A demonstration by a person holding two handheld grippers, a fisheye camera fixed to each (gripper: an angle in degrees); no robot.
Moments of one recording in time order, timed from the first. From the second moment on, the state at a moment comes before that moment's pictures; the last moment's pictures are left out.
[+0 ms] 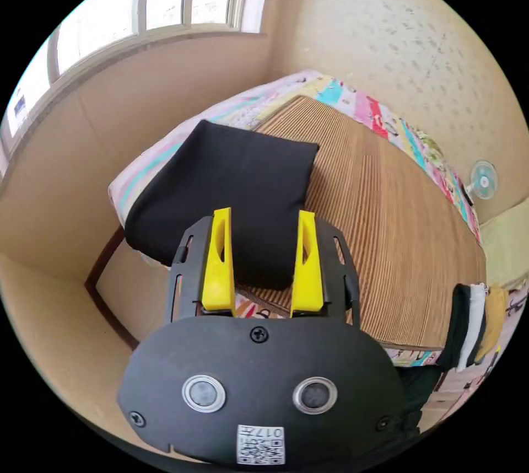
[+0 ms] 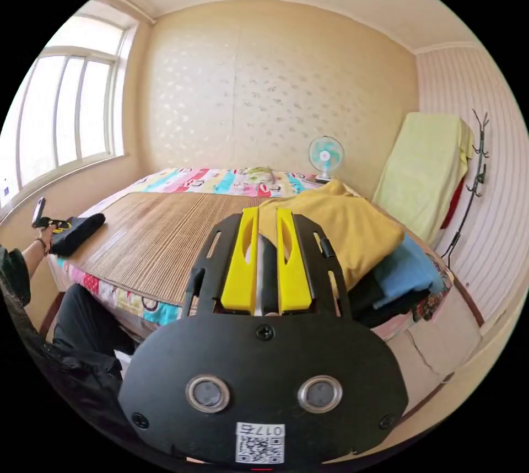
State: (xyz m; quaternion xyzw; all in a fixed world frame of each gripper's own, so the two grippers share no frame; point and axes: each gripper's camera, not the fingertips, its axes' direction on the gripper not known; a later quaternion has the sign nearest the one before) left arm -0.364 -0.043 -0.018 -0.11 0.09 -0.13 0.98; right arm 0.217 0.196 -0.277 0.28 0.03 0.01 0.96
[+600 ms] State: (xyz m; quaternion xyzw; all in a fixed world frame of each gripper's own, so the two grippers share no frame) left arm -0.096 0.064 -0.110 0.00 0.55 0.16 0.82; right arm 0.070 0.136 -0.215 0.18 -0.23 -0.14 0.95
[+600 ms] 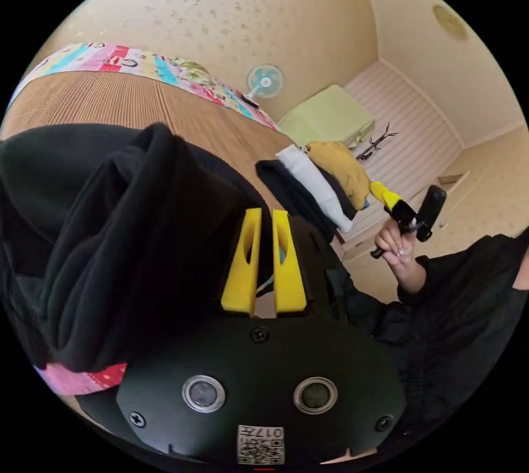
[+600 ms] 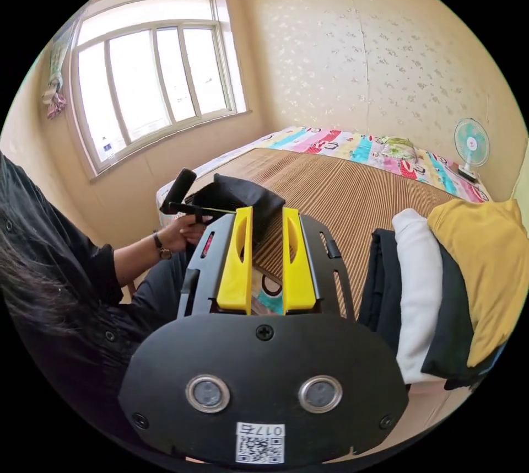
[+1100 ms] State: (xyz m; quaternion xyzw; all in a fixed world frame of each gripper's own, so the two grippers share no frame) left arm -0.141 0.026 -0.056 -0.04 0.25 0.05 0.97; right arm 0.007 0.016 -0.166 0.12 -0.33 -0.19 0.92
